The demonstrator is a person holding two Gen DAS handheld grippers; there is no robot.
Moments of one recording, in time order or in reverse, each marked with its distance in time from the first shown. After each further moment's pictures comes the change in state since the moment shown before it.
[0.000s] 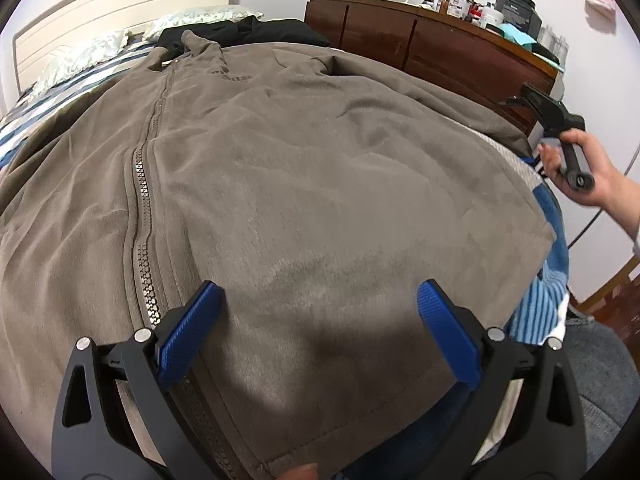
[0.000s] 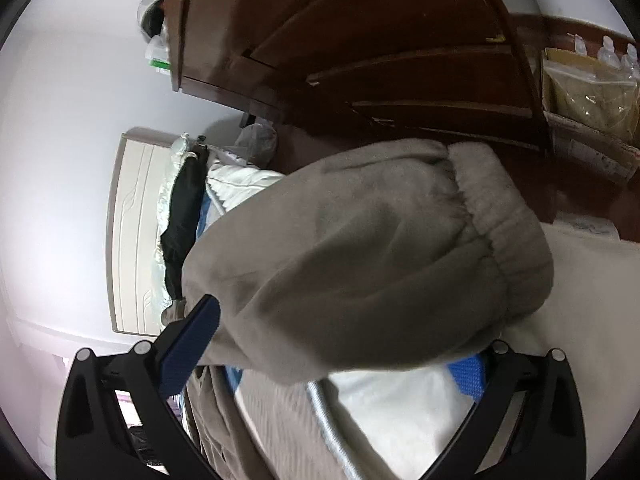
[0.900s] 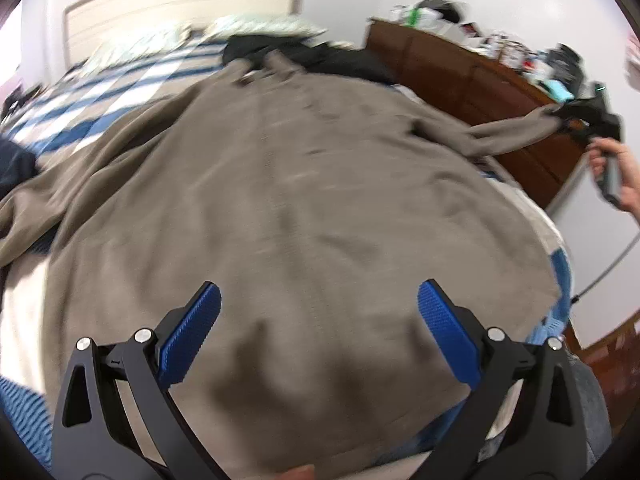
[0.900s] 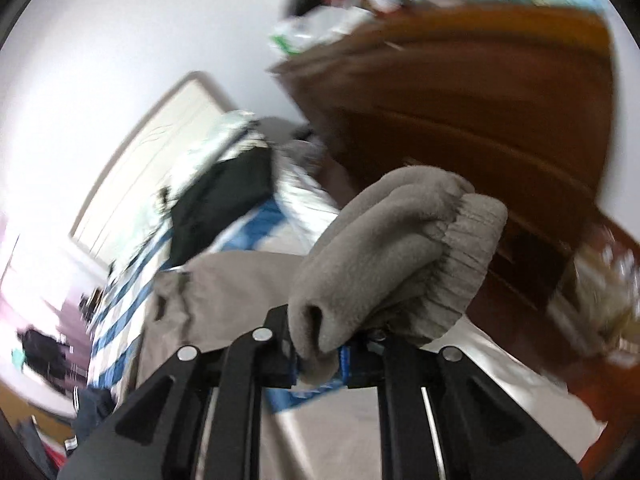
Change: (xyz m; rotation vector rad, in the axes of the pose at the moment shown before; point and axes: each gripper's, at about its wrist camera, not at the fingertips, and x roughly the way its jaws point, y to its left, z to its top) left arm -0.076 0.092 0.027 -0.176 -0.019 0.120; right arm -0.049 0.202 -0.036 -0.608 -0.137 -0.052
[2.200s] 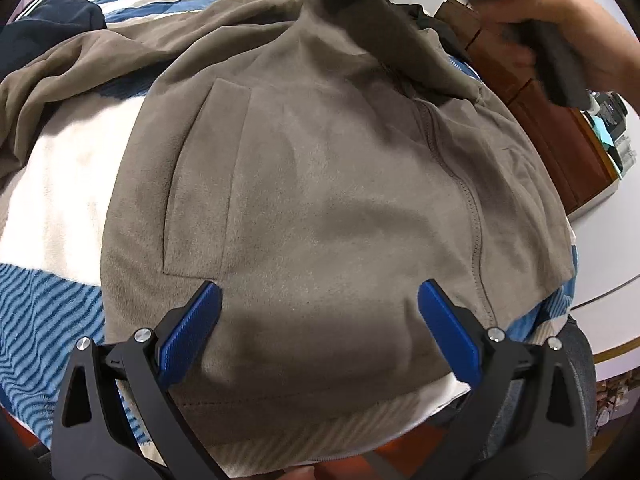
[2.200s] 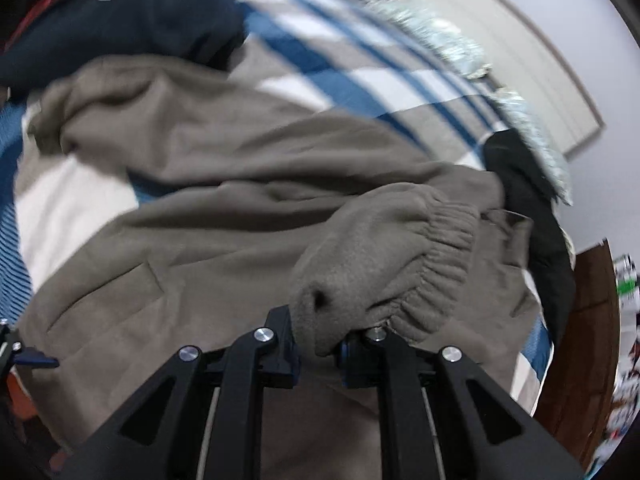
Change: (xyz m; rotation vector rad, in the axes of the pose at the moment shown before) left arm -0.013 0.114 -0.067 -0.225 0.187 -0.029; right arm 0.168 0.487 -0.385 -1.491 0.472 0.017
